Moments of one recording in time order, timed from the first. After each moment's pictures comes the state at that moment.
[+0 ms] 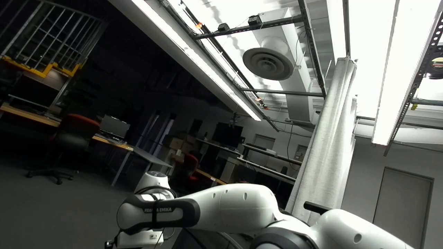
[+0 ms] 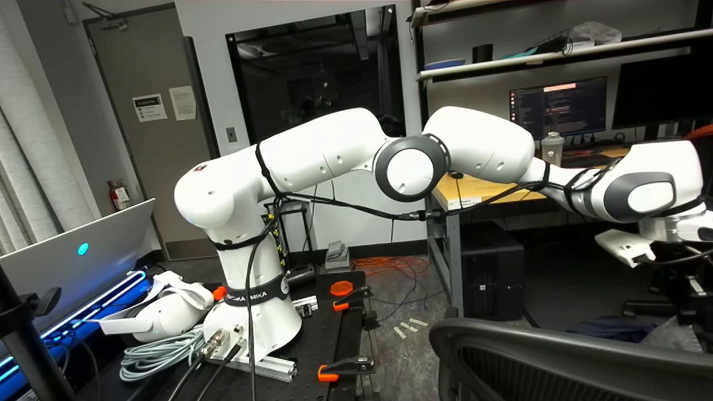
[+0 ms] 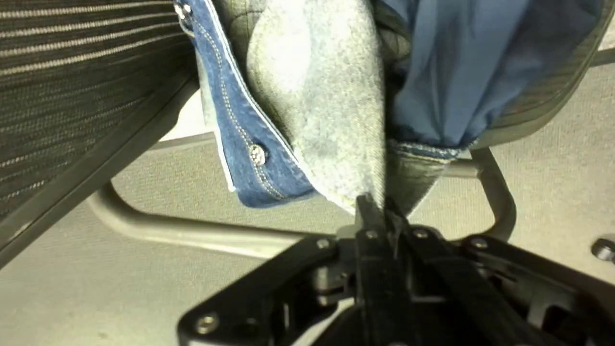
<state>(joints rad) 0.07 1.34 -0.12 -0.69 -0.08 2.18 0.33</state>
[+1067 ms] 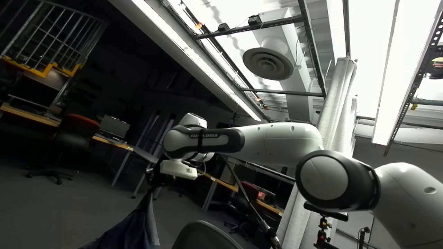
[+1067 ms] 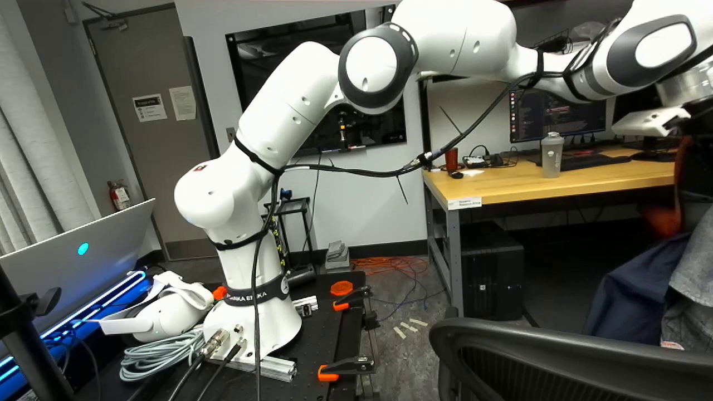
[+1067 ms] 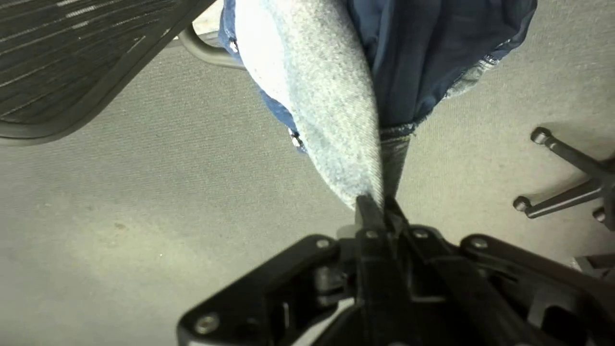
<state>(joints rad) 0.08 0.83 -0.12 -1.02 -0.08 2.21 0.25</state>
